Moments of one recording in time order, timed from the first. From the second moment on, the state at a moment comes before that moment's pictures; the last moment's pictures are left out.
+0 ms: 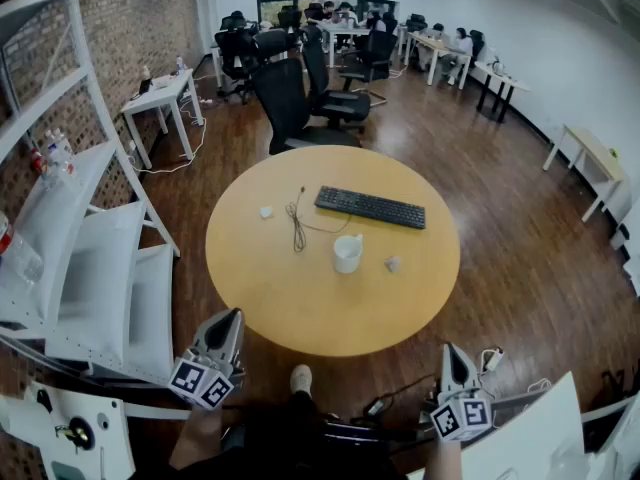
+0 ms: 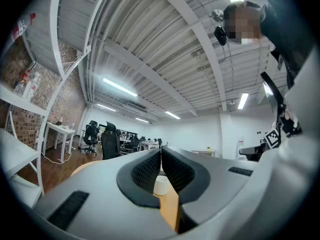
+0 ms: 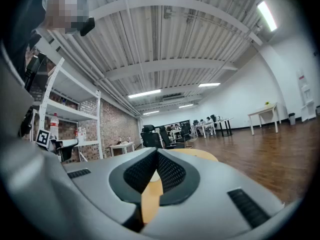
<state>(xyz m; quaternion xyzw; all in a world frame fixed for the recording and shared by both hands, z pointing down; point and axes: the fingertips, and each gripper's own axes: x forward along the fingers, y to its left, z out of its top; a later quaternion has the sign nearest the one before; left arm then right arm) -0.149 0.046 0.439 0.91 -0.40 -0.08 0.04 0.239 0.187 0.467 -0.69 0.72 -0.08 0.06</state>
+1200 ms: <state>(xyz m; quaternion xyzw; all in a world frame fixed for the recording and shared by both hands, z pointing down) -0.131 -0.179 0.453 0.93 -0.36 -0.04 0.04 0.241 -0.026 0.463 -0.71 0.69 -0.09 0.04</state>
